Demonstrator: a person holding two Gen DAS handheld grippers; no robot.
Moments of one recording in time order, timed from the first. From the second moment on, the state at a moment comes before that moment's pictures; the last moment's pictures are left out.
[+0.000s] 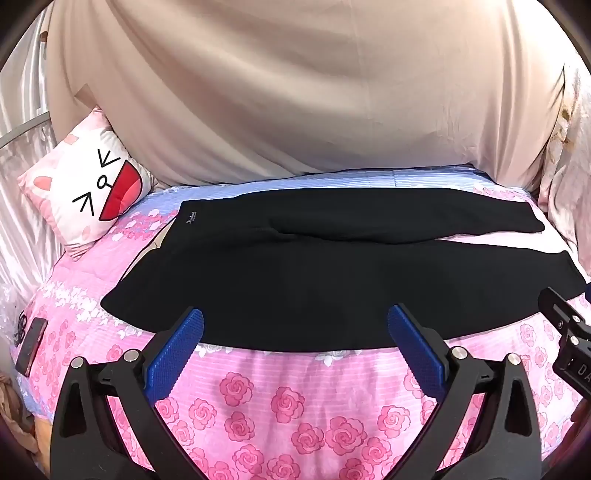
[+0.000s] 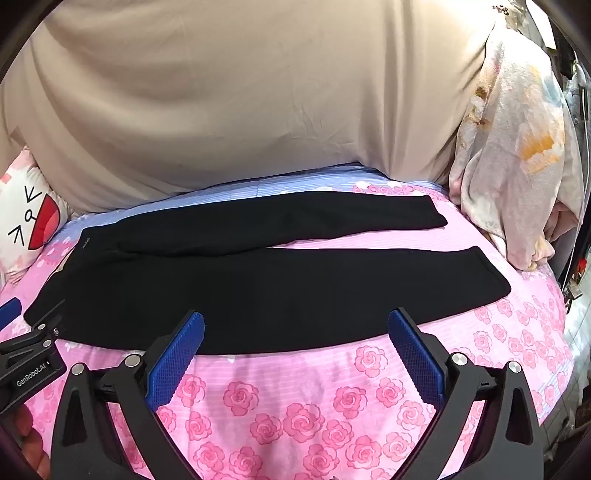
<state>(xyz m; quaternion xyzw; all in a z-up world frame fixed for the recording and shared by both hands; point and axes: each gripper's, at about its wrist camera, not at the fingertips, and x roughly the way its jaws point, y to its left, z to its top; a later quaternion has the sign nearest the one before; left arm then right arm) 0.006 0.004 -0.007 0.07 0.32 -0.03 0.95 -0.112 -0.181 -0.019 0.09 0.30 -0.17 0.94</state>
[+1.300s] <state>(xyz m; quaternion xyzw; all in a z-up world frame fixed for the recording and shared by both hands) 0.008 0.011 -0.012 0.07 0.32 -0.03 0.94 -0.106 -0.178 -0.024 0.09 0.30 -0.16 0.93</state>
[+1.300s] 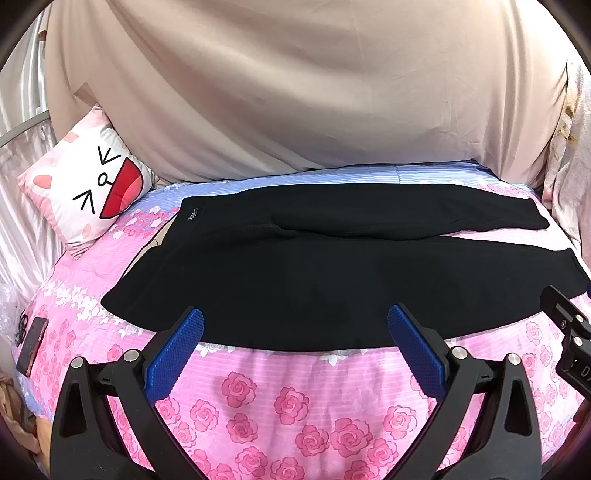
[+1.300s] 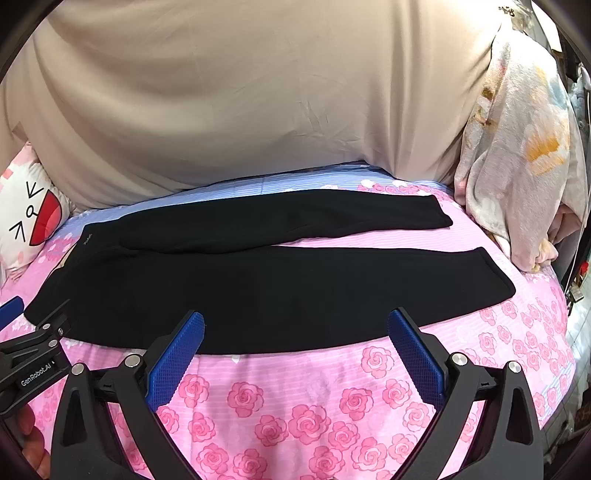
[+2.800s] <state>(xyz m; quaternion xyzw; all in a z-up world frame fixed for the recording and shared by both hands) 0.075 0.032 -0.016 0.07 0.35 0.00 0.94 -0.050 -0.301 -0.046 0.15 0.33 -0.17 0.92</state>
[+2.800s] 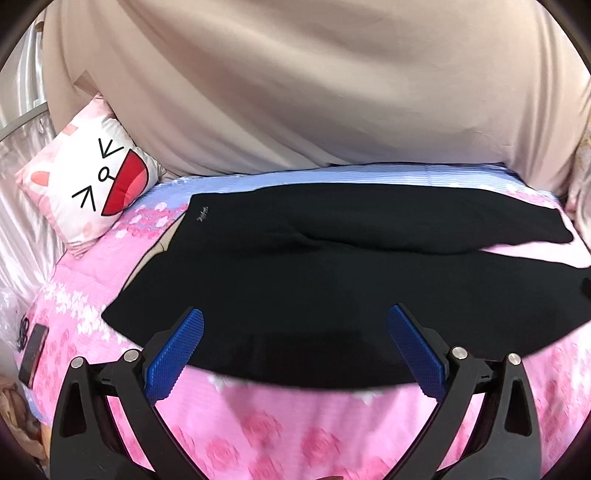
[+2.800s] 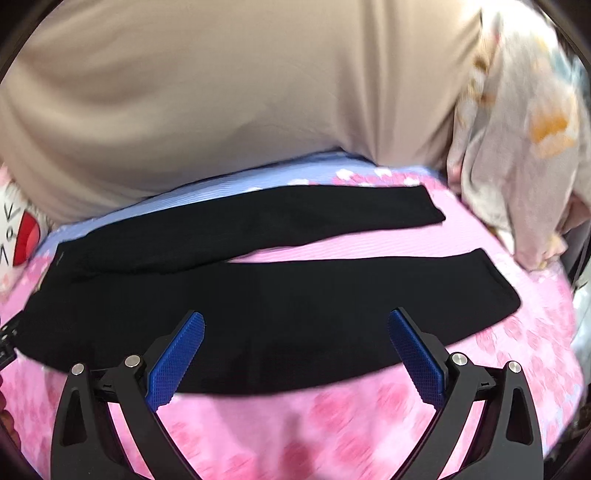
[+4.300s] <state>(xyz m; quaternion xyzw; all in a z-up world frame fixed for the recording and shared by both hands) 0.362 0.242 -0.015 -0.10 0.43 -0.02 0.90 0.111 -0.538 -0.051 0.17 0.34 -0.08 0.92</state>
